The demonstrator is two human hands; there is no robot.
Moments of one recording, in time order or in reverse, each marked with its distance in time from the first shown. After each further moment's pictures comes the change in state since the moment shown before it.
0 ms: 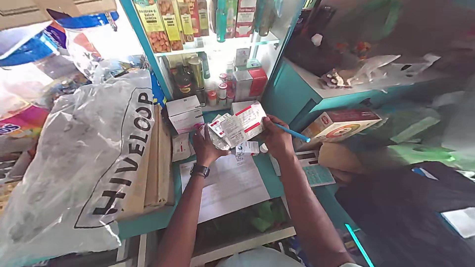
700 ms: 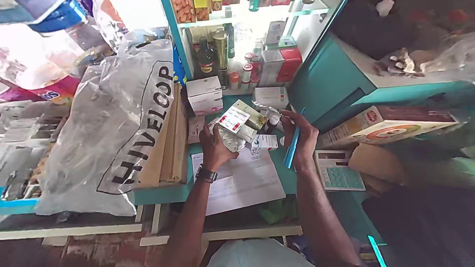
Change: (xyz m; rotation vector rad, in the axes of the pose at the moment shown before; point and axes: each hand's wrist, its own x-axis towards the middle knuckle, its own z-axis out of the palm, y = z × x) left_hand -0.060 -0.016 -0.017 0.036 0.128 -0.049; right_hand -0.026 0.016 -0.005 -0.953 0.004 -0.621
